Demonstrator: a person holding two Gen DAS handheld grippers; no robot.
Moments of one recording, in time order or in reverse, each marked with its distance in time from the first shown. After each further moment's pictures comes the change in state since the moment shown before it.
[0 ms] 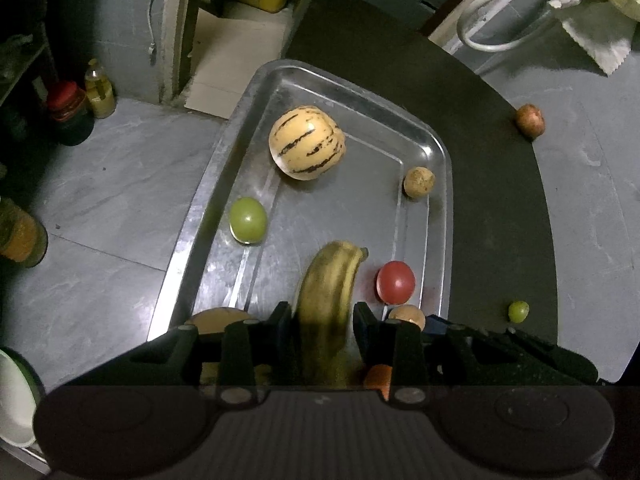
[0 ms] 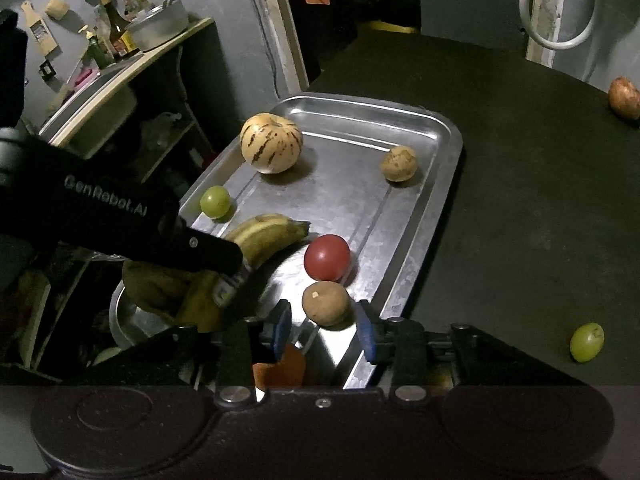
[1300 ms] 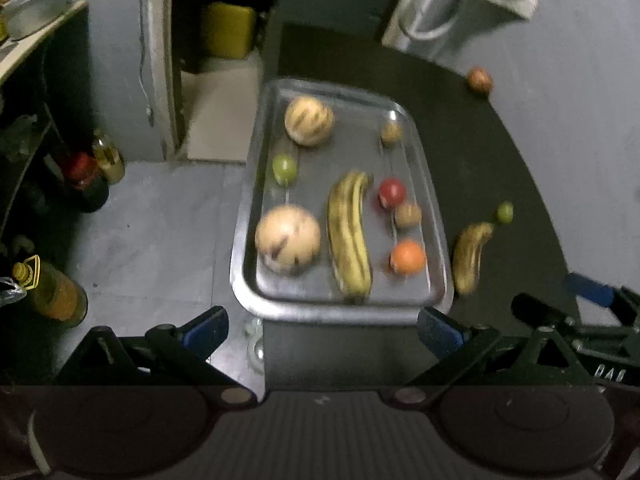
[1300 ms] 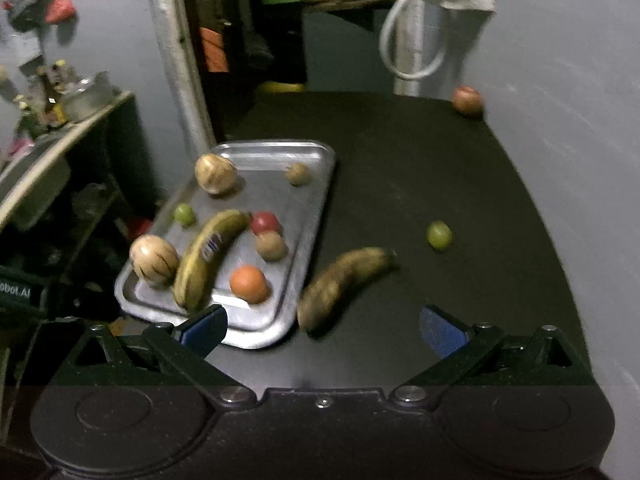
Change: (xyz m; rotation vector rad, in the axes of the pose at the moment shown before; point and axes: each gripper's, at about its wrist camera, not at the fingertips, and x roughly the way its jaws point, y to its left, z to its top) left arm -0.080 0.009 -0.096 0.264 -0.088 0.067; right arm -0.121 0.044 -0.106 0.220 -0.189 -0.336
